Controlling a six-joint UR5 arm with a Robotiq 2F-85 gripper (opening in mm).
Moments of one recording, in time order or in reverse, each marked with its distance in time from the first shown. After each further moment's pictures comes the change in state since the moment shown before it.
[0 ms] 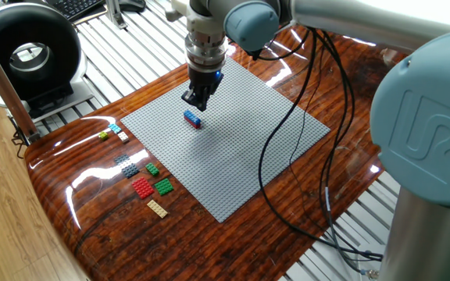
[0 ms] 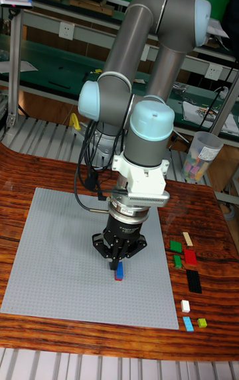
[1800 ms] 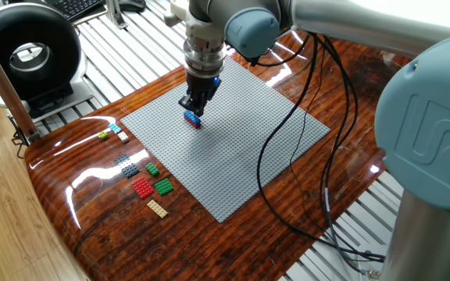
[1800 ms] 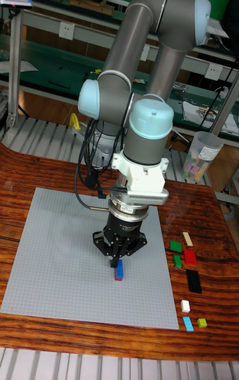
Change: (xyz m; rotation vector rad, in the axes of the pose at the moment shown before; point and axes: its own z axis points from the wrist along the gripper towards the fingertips) arm 0.006 0.002 -0.001 -0.007 0.003 0.006
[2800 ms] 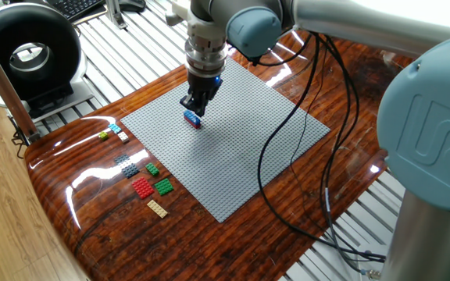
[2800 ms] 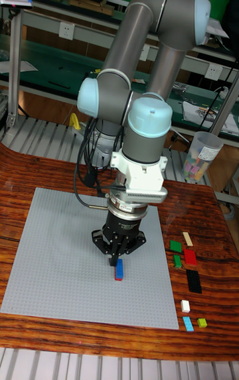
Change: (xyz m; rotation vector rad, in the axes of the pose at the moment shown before) arm 0.005 -0.003 -0.002 -0.001 0.003 0.001
